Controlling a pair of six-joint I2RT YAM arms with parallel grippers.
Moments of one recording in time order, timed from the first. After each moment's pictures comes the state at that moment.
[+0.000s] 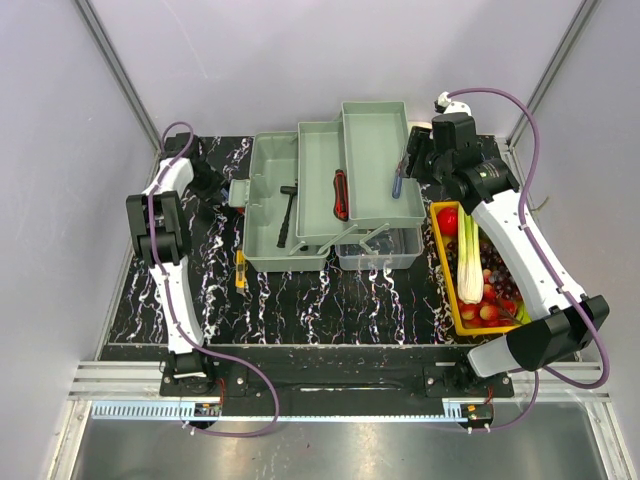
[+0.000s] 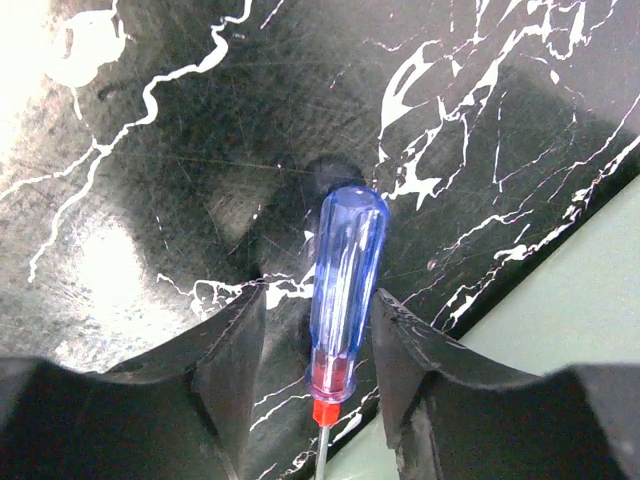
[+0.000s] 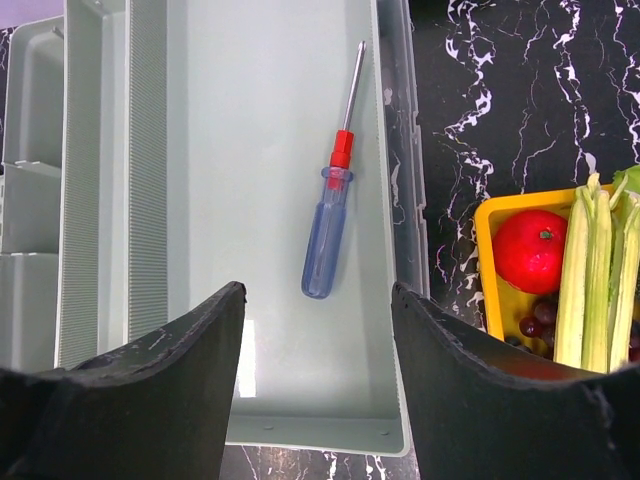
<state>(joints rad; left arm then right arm) 0.13 2.32 1.91 -0.72 0.14 -0.75 0.38 1.45 1.62 -0.73 0.20 0.40</state>
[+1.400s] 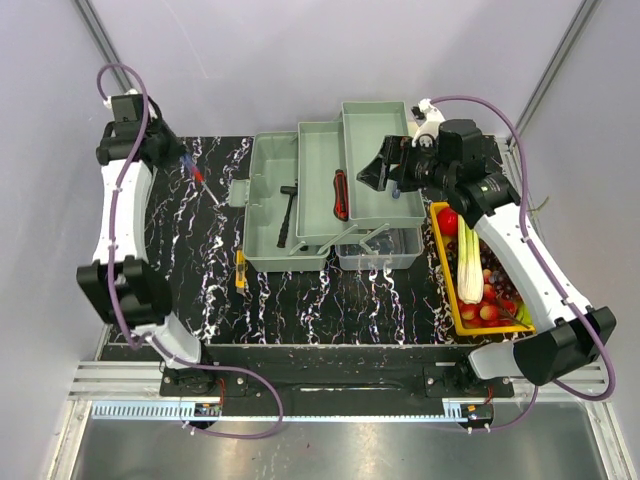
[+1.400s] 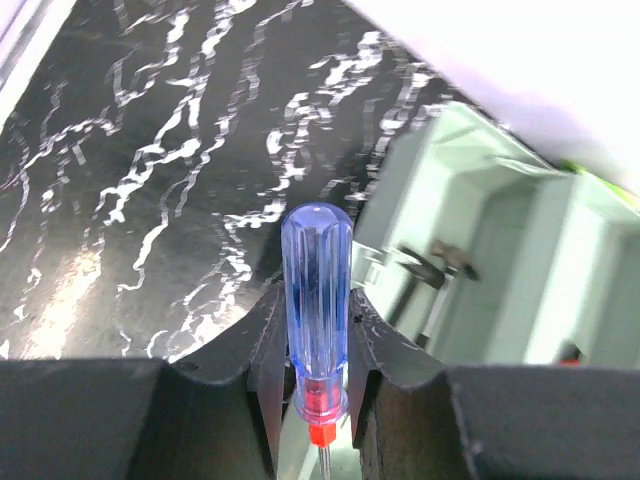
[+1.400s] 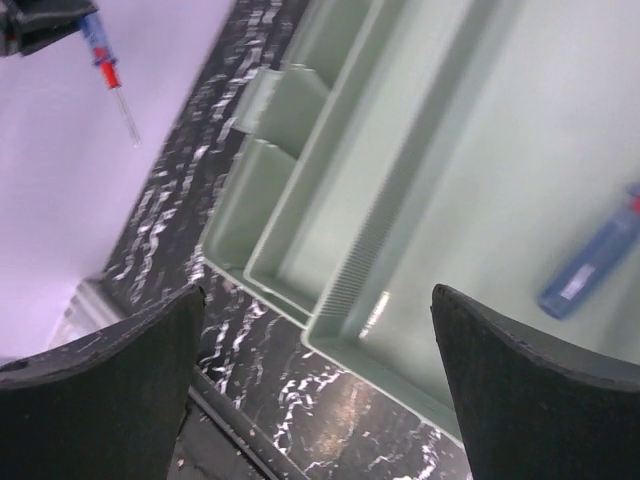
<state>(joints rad) 0.16 1.73 1.82 -0.80 0.03 -0.51 0.38 1.37 1.49 -0.52 -0.33 0.39</state>
